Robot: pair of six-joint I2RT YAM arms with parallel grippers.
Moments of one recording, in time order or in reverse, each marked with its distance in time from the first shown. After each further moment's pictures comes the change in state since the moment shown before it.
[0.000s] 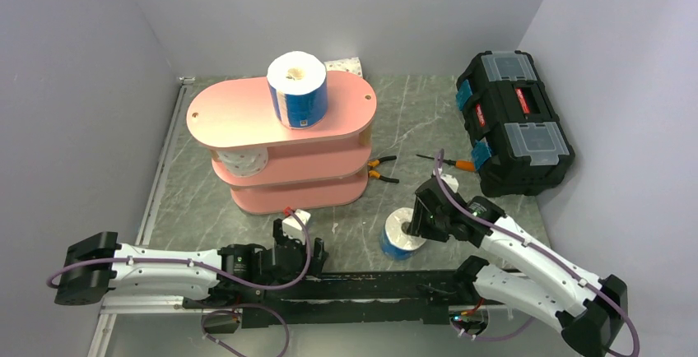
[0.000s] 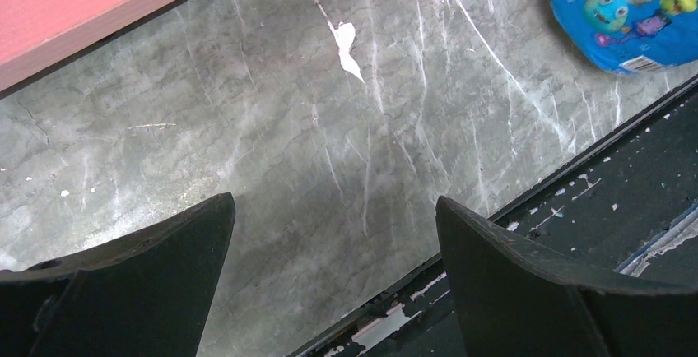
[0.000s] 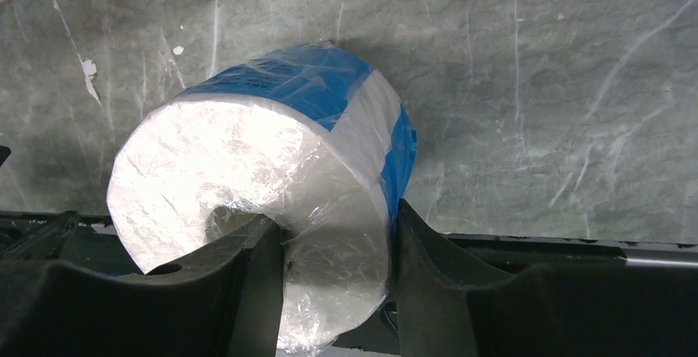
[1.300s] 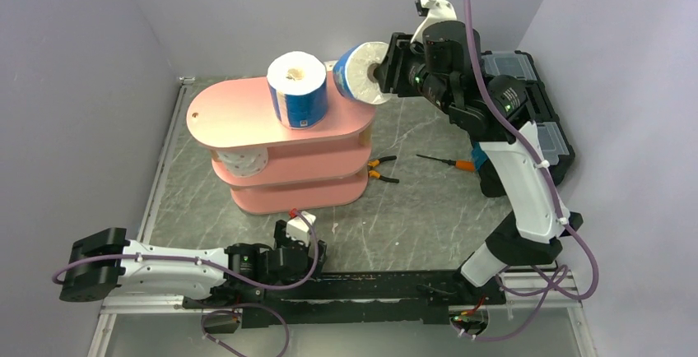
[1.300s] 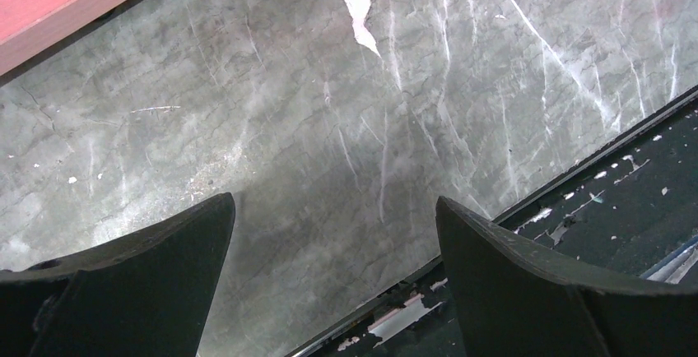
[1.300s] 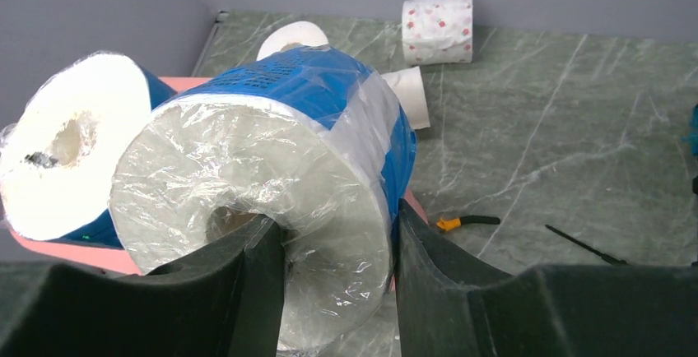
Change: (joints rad) left arm -0.006 0.079 0.032 -0.049 0.010 0.002; right arm -0.003 0.759 1.707 -0.183 0.167 -0.480
